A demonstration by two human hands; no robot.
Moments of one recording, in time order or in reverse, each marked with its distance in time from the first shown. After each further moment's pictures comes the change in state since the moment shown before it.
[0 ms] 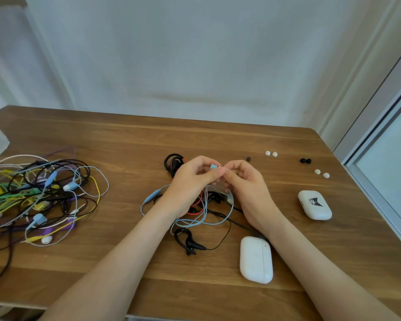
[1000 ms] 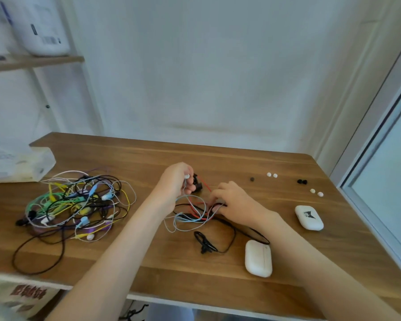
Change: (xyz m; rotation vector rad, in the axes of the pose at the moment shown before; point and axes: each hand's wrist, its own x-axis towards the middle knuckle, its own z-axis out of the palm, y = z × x) left_hand -0.032 0.082 -0.031 0.054 0.256 -0.389; right_hand 0.002 -0.023 0.020 -1.309 -0.460 -0.302
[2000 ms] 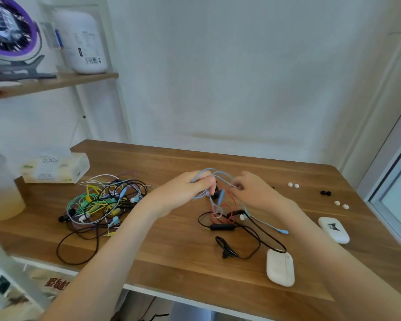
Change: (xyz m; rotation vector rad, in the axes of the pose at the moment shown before) left_hand -0.033 0.000 -0.052 0.544 -0.288 0.498; right_hand 0.025 -0.018 -0.034 0.106 0.070 0.109
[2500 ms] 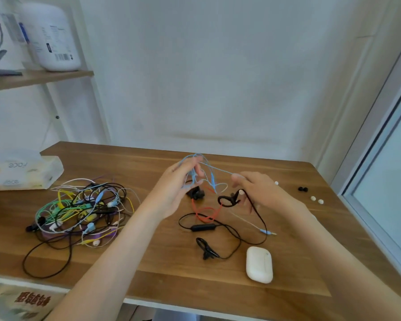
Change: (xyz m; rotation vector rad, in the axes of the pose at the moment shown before) left_hand 0.030 0.007 0.030 -0.747 0.273 -0.034; right_hand -0.035 0.027 -0.033 0.325 0.050 0.187
